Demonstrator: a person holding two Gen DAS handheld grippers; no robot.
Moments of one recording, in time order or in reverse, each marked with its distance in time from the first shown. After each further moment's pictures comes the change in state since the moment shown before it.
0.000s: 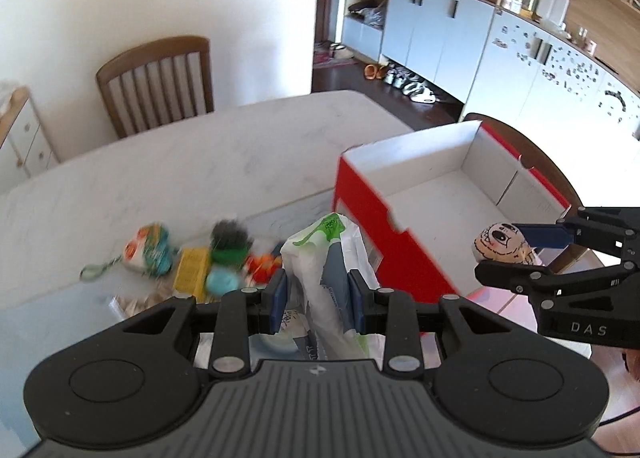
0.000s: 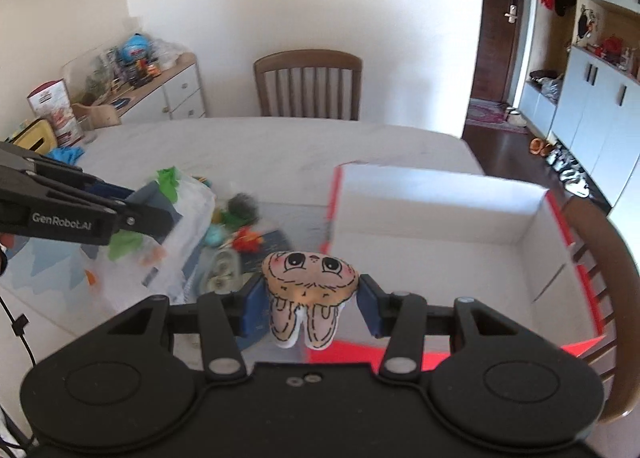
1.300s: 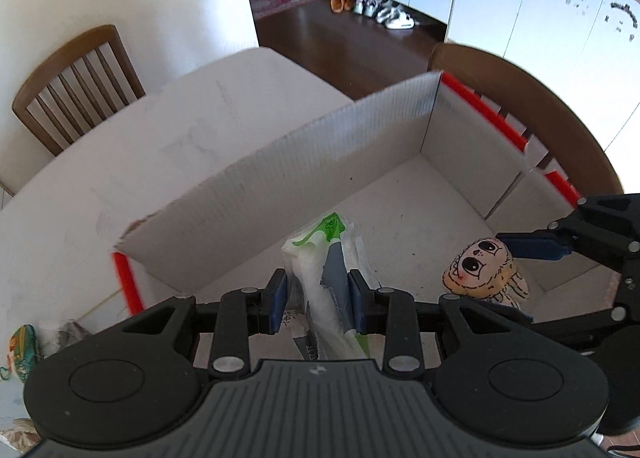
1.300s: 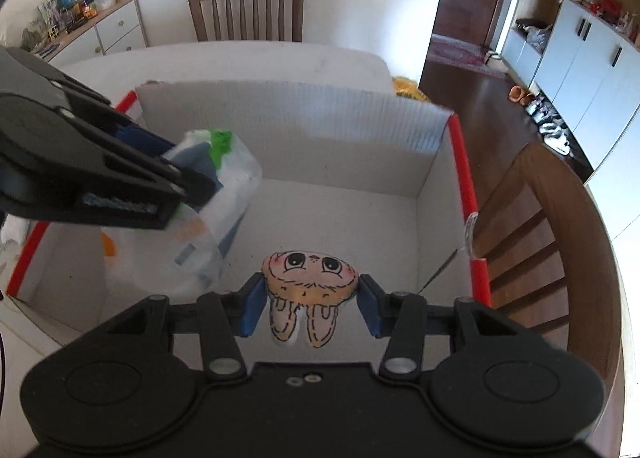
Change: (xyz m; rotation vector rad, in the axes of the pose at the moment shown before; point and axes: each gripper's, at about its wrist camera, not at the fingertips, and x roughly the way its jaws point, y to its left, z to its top) left arm 0.196 -0.156 0.088 0.157 0.220 0.037; right arm 0.089 -0.163 -0.016 -0.019 0.228 -0.055
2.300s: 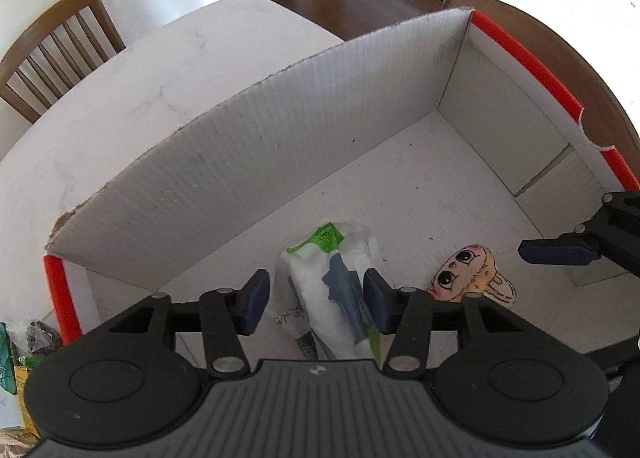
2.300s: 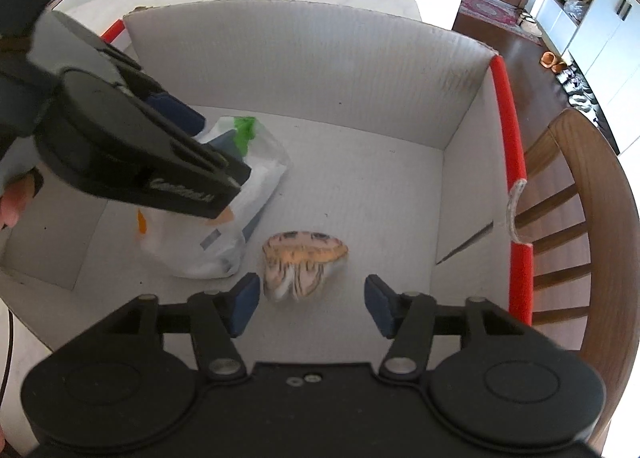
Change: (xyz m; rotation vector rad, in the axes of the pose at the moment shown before) left arm 0.048 -0.004 0.009 -0.001 0.130 -0.003; right arm 0.040 -0.003 0.005 -0.057 0.187 0.053
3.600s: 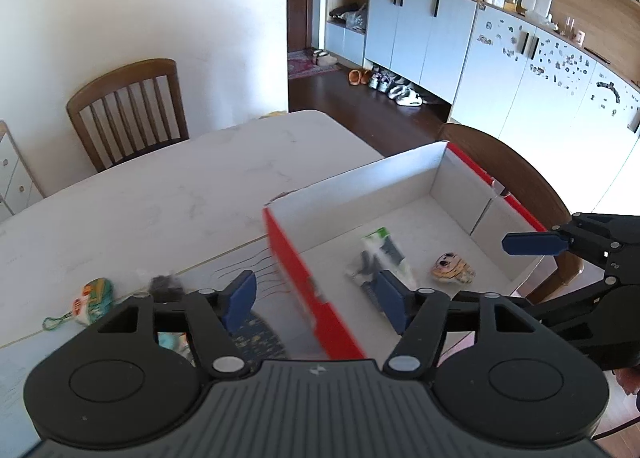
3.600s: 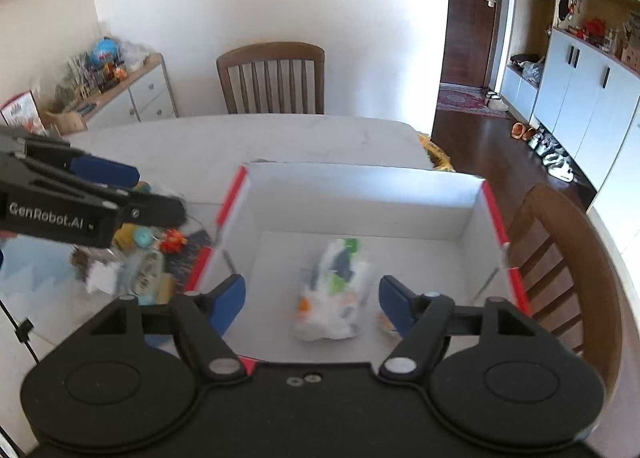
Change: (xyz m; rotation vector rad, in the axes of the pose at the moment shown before) left arm -0.179 0.082 -0.122 -0.117 -0.364 -0.029; right arm -0.130 0.089 -0.025 0.115 -0.384 -0.007
